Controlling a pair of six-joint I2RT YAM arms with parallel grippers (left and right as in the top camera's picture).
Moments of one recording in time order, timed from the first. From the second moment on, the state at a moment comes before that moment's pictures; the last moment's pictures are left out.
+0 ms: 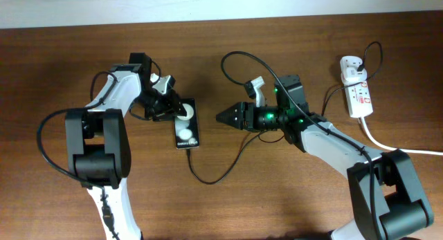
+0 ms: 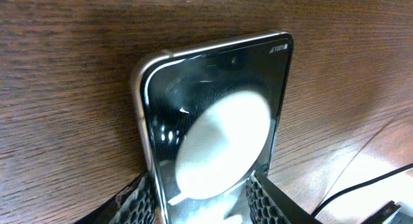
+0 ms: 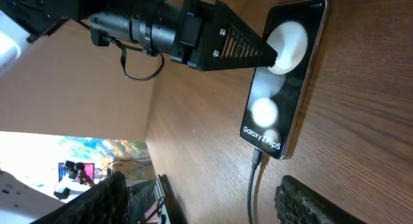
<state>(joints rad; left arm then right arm) -0.05 2.20 1.59 -0.96 0.50 -0.06 0.32 1.71 0.87 0.17 -0.97 0.68</state>
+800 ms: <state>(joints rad) -0.04 2.18 1.68 -1.02 0.36 -0.06 0.32 1.71 0.87 0.08 -0.97 0.61</state>
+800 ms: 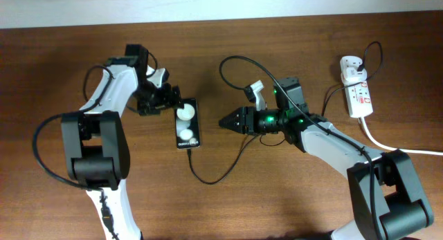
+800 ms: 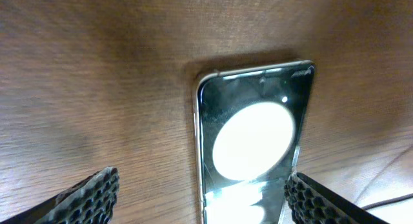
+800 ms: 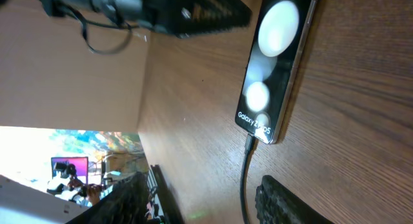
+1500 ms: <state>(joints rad) 0.01 1.57 1.86 -1.12 0.35 -0.06 0.32 1.24 1.14 -0.86 -0.35 0.33</state>
